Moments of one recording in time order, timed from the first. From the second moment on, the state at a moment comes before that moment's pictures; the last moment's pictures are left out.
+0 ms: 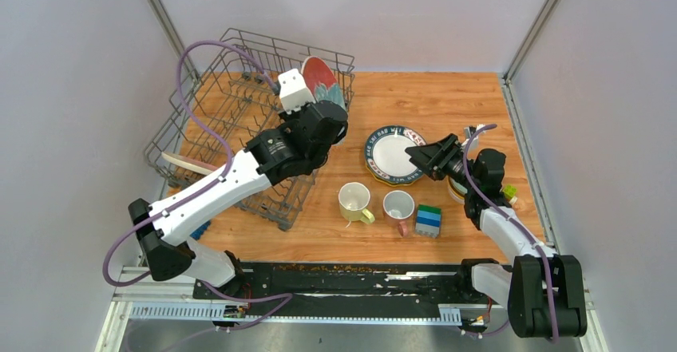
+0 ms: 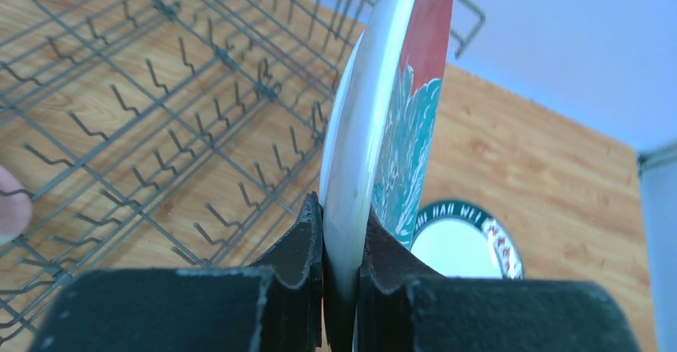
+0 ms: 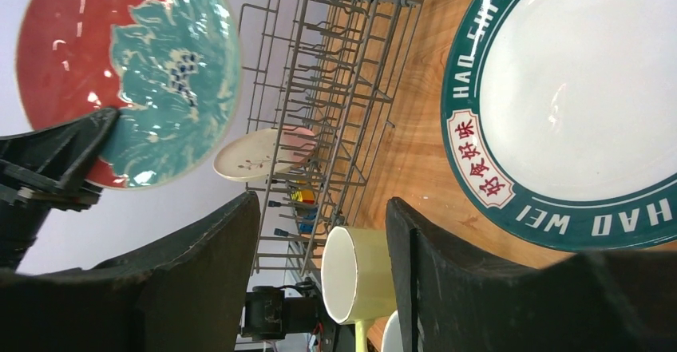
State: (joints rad) left arm -0.97 1.42 1.51 -0.66 -1.01 -0.83; right arm 0.03 1.09 0.40 0.56 -0.70 1.12
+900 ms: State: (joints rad) left arm -0.82 1.38 1.20 0.89 -1.57 0.51; right arm 0.03 1.11 0.41 0.56 -0.70 1.11
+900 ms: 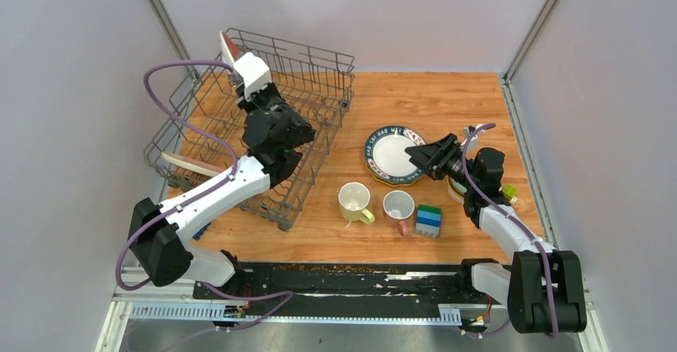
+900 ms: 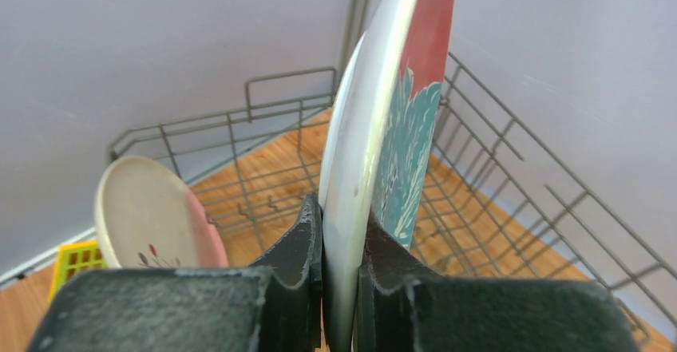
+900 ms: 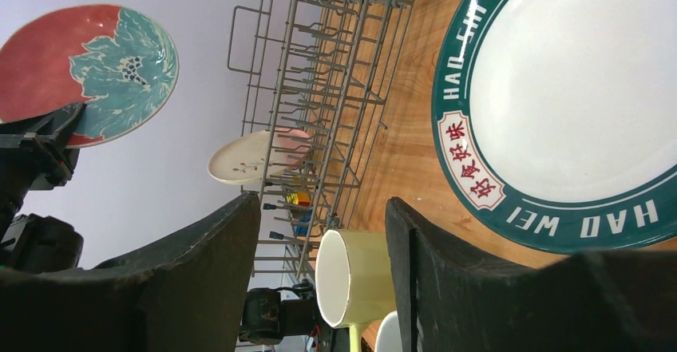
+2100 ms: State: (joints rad) left arm -0.63 1.48 1.05 1.45 -1.57 1.10; right arm 0.02 1.27 0.47 0.59 -0.75 1.11
